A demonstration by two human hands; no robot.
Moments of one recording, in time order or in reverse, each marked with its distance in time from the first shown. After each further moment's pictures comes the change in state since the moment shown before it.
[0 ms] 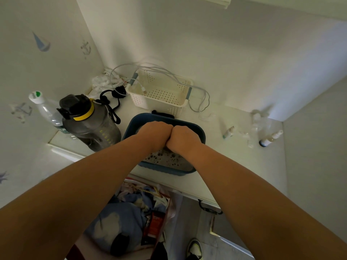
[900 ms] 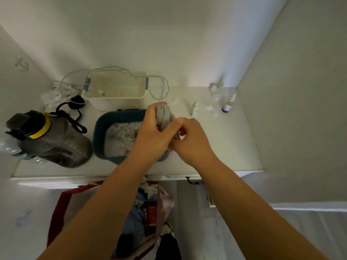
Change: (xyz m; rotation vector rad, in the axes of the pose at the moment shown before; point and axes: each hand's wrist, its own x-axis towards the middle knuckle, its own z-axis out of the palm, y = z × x) left_hand -0.095 0.087 -0.027 -1.447 0.375 0.106; right_hand -0.156 0.017 -0.024 0.845 0.433 0.095
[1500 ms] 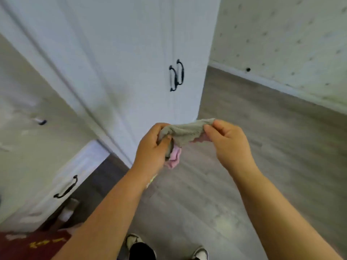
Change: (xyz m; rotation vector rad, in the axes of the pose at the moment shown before) left_hand -0.370 0.044 0.375 0.244 -0.964 0.287; right_hand -0.542 0.192 -0.261 0.191 1.120 0.397
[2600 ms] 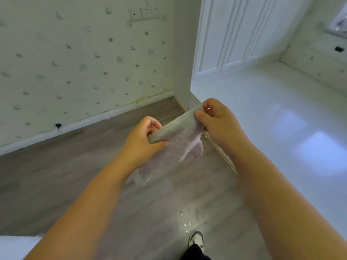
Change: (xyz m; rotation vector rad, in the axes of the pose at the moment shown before) left_hand 0.193 0.310 0.682 0.150 -1.034 0.548; right_hand 0.075 0.173 -0.657 -0.132 0.940 0.371
